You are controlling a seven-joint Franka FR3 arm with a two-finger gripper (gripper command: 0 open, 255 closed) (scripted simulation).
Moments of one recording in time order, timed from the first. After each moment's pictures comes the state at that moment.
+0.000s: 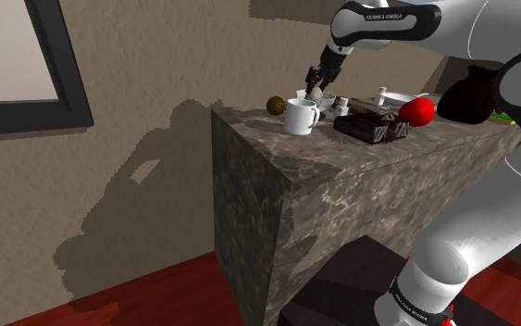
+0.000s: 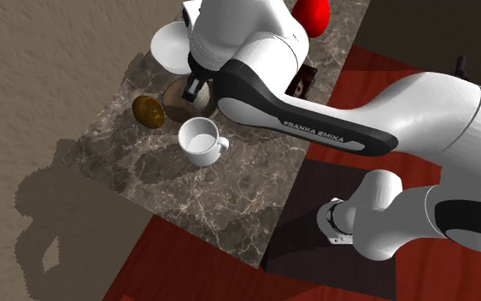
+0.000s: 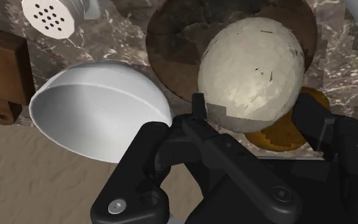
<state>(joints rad) -0.16 -0.22 -0.17 -1.83 -0.01 2.04 -0.18</state>
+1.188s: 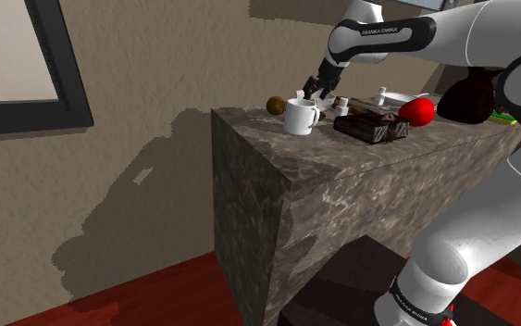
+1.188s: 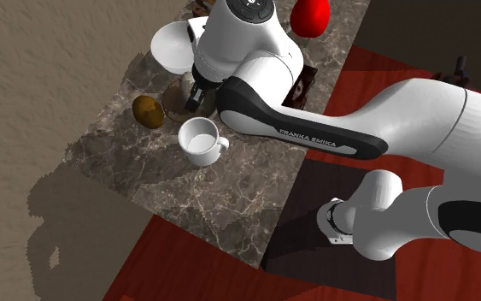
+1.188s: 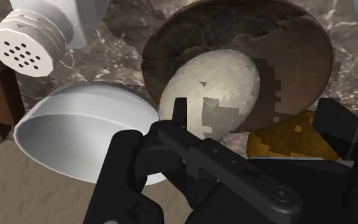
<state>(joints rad) -0.16 -0.24 -0.17 -1.94 -0.01 2.14 -0.19</state>
